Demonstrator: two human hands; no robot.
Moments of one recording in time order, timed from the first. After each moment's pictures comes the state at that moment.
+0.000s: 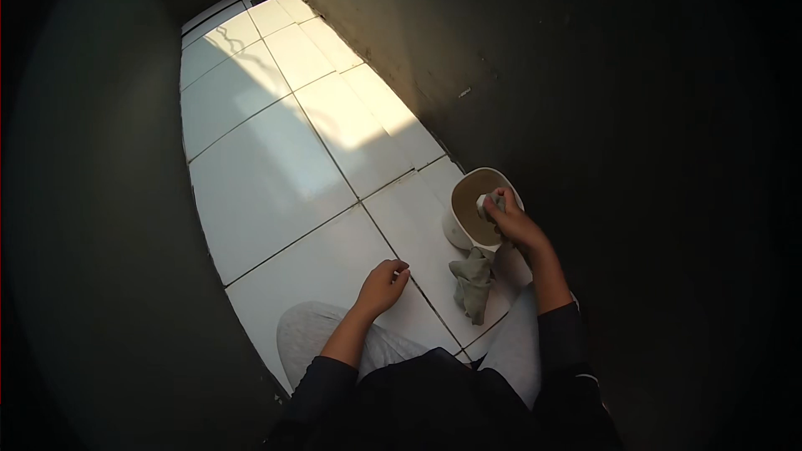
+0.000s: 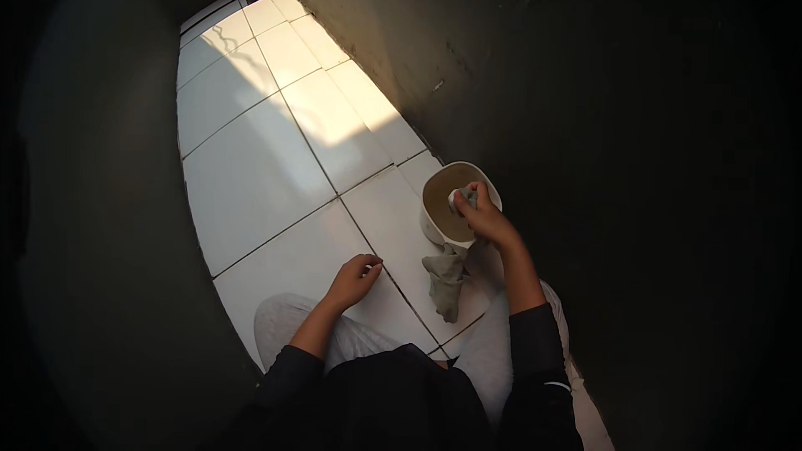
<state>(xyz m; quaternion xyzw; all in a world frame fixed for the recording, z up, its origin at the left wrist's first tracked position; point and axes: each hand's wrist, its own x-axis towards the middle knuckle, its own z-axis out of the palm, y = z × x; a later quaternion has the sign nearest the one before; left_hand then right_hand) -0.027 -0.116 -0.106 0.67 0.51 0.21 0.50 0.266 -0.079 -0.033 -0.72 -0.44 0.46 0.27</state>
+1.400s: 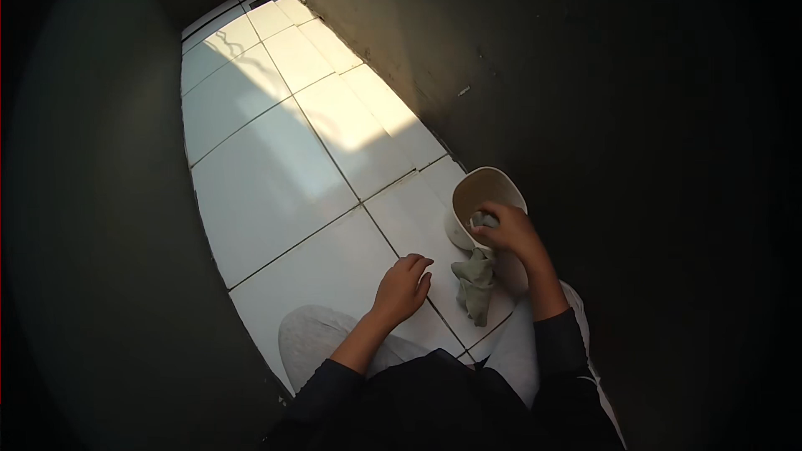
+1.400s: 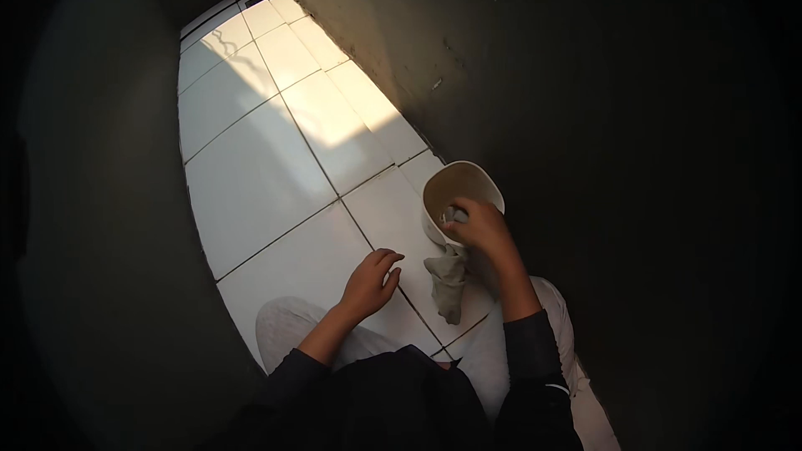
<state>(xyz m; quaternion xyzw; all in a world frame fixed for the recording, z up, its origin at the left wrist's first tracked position) 0.001 -0.122 -0.072 0.80 0.42 0.25 0.35 0.259 -0.088 -0.039 -0.70 -0.65 0.26 0.15</state>
